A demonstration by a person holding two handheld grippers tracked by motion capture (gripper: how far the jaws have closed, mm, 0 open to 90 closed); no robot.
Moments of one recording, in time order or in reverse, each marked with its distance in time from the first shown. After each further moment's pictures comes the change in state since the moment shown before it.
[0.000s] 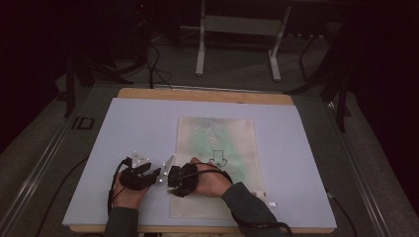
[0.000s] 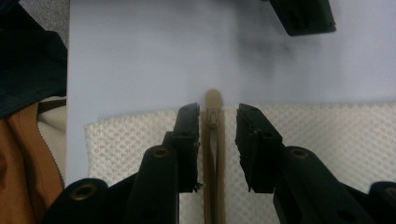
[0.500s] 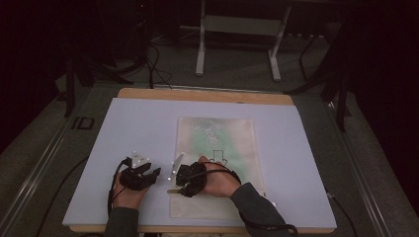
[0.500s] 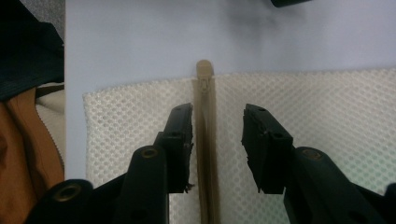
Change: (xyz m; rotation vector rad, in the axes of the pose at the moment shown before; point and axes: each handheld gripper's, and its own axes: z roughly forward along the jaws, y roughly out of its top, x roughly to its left) left arm 0.000 0.000 0.000 -0.003 0.004 0.003; right arm -0.001 -0.017 -0.014 0.001 -0.021 0.020
